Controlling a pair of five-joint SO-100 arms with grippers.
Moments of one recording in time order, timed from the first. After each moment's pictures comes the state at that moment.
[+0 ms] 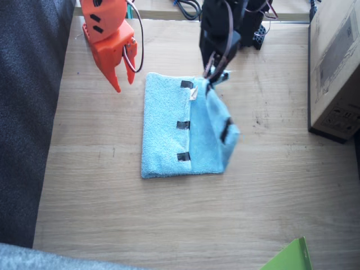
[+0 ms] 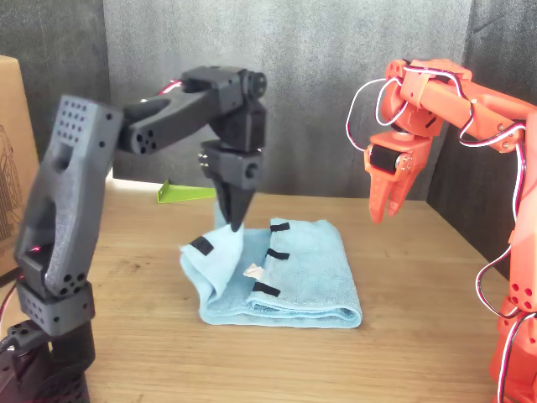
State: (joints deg) arm 0 46.1 55.5 42.1 117.3 101.3; arm 1 113.2 70.8 55.3 111.0 71.5
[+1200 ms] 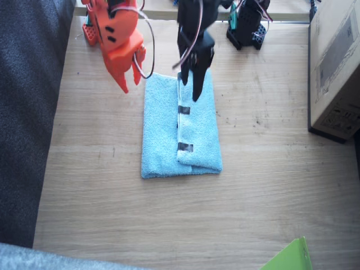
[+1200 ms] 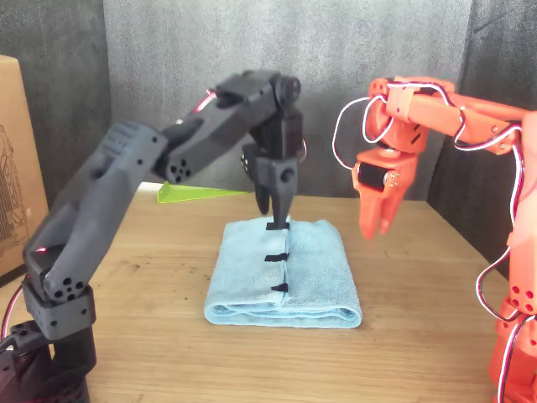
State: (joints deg) arm 0 43.9 49.9 20.3 117.5 106.8; arm 1 116.6 71.4 65.5 106.4 73.7
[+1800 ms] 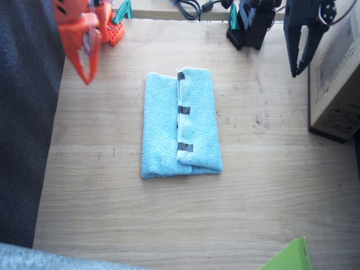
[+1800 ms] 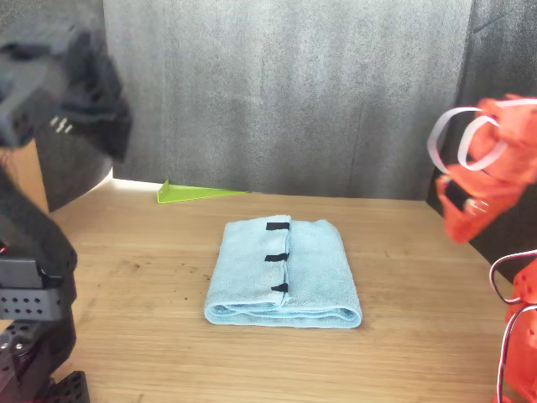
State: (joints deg) arm 0 91.3 126.7 113.8 76.8 98.6; arm 1 93.6 130.6 126.7 75.8 74.4
